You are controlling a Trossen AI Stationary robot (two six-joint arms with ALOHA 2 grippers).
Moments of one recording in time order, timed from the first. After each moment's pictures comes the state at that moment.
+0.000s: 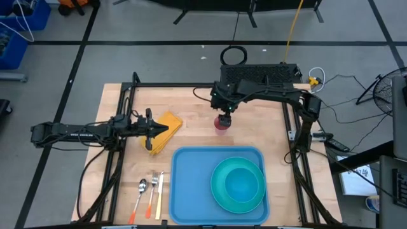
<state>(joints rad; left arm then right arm) 0.15 0.55 0.07 0.44 0.07 0.02 -0.36 1.85 1.54 -0.98 -0.10 -0.15</state>
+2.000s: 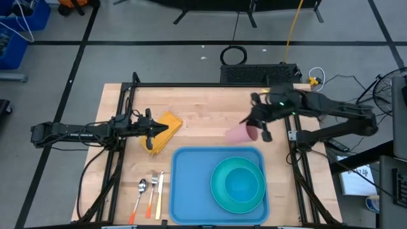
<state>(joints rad) 0.15 0.55 0.07 0.42 0.03 -0.03 -0.12 1.06 1.20 -0.71 -0.23 -0.21</state>
